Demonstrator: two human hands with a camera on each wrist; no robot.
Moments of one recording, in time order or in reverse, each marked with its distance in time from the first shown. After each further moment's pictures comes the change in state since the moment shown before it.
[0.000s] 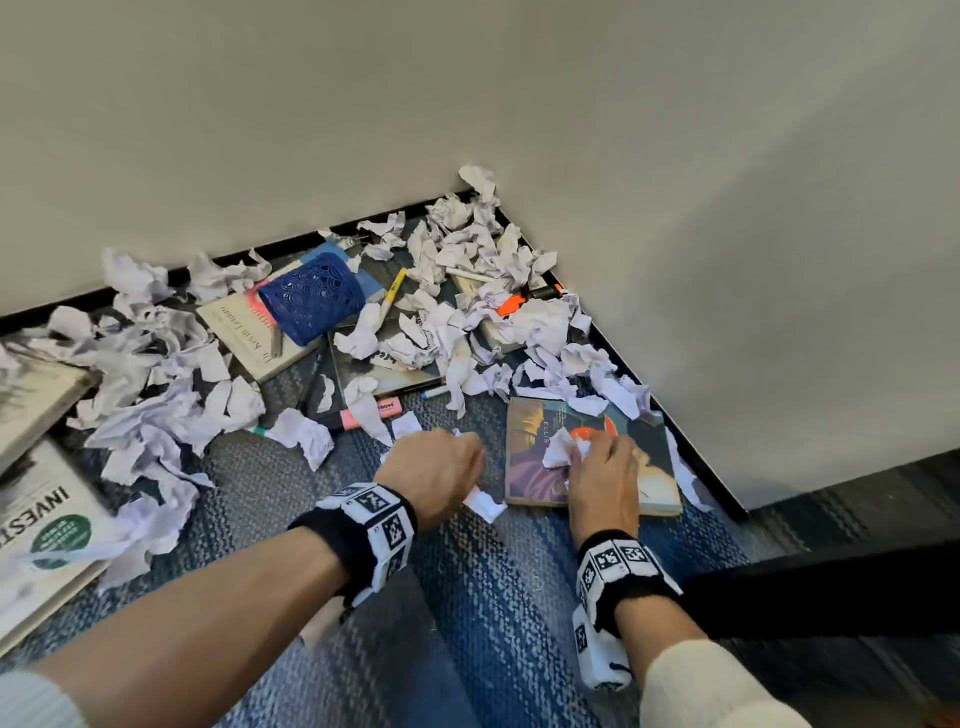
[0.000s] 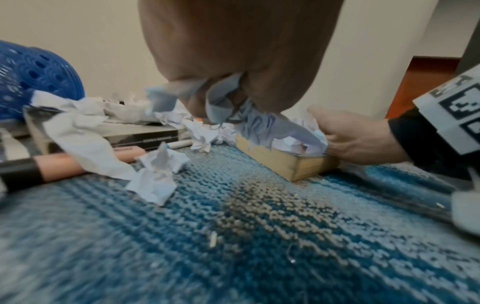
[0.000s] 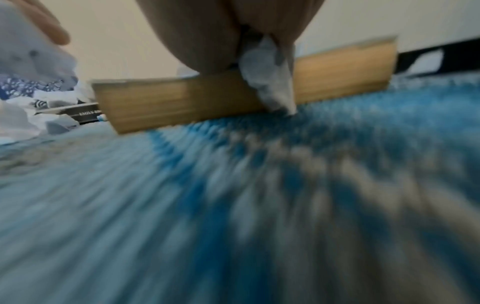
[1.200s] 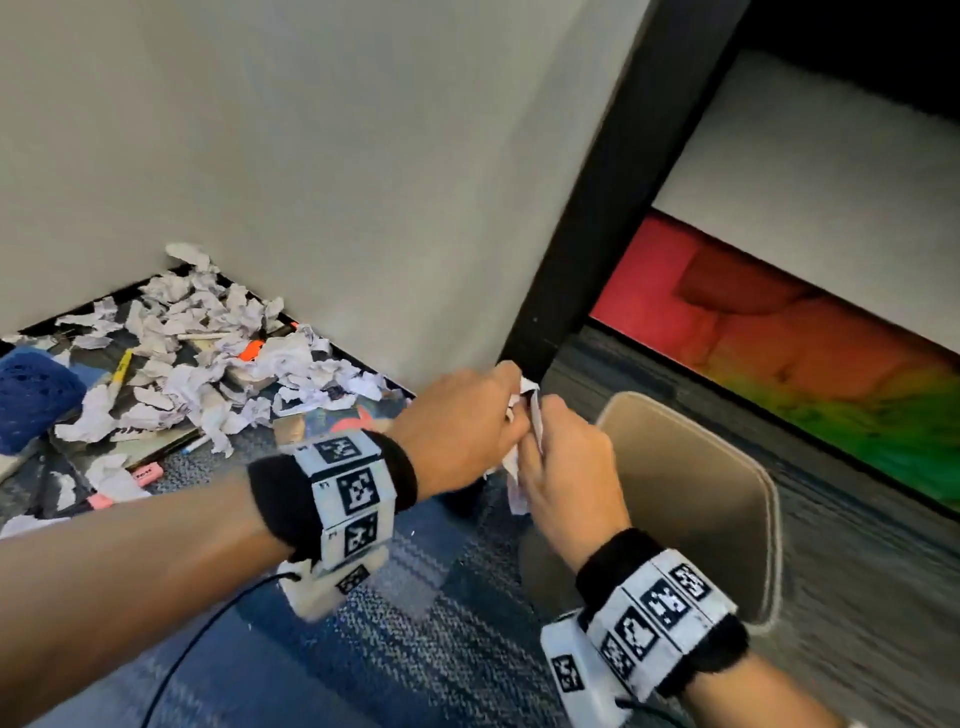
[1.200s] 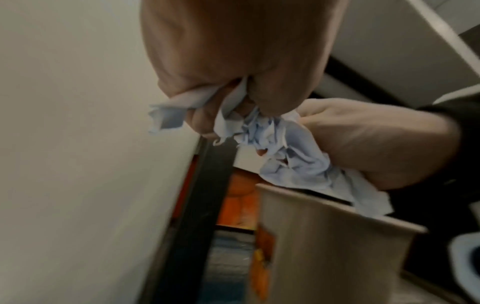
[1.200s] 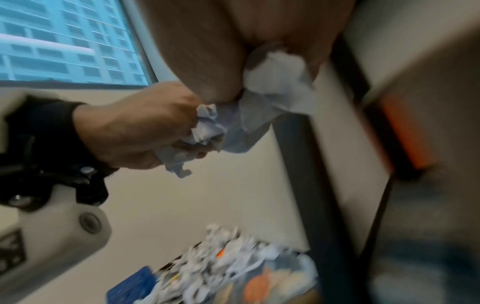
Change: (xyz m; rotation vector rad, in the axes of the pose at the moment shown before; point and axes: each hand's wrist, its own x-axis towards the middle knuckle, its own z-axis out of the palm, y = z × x) left_hand -0.092 0.244 -0.159 -0.335 0.172 0.712; right_hand -0.181 0.056 -0.263 0.211 0.364 0.025
